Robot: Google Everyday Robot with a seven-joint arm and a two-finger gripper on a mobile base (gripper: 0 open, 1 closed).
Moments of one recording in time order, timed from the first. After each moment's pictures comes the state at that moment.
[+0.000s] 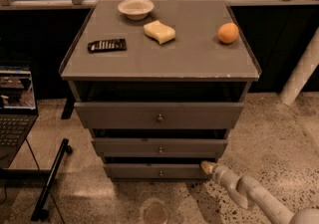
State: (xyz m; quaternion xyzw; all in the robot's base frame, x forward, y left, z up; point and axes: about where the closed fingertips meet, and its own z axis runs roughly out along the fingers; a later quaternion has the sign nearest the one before) arm 0.644 -0.272 0.206 0.01 0.86 0.26 0.44
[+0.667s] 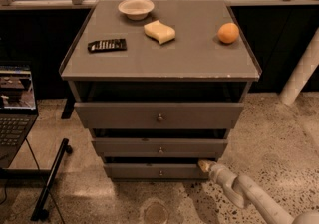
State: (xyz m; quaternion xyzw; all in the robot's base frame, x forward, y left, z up) arm 0.653 -0.257 0.215 0.01 0.85 0.26 0.45
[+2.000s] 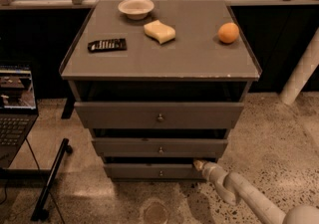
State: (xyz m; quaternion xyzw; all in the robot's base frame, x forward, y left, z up) arm 0.659 -0.238 0.193 0.03 0.87 0.23 0.43
